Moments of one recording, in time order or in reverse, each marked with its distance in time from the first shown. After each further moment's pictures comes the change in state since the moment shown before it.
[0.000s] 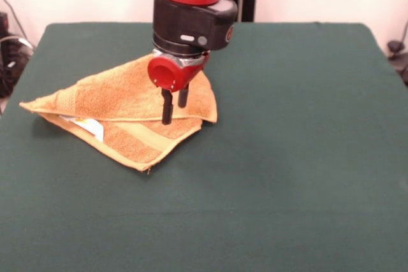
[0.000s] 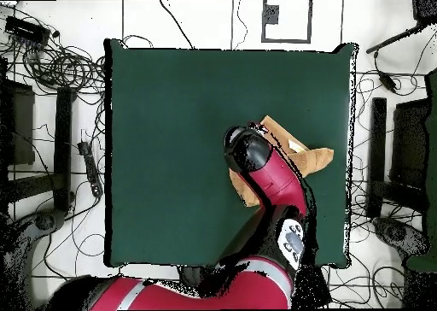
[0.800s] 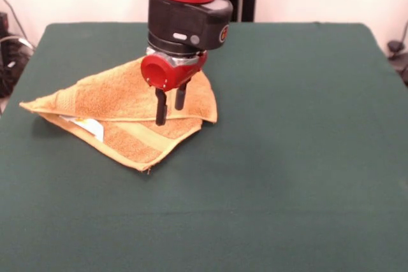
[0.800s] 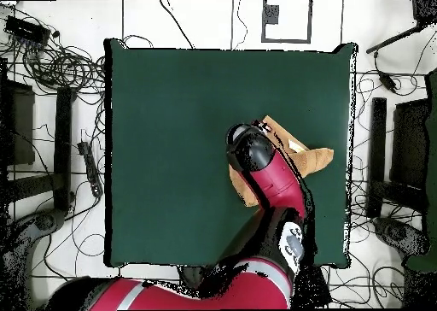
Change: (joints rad) arm 0.002 -0.005 0.006 0.021 0.080 -0.035 0.000
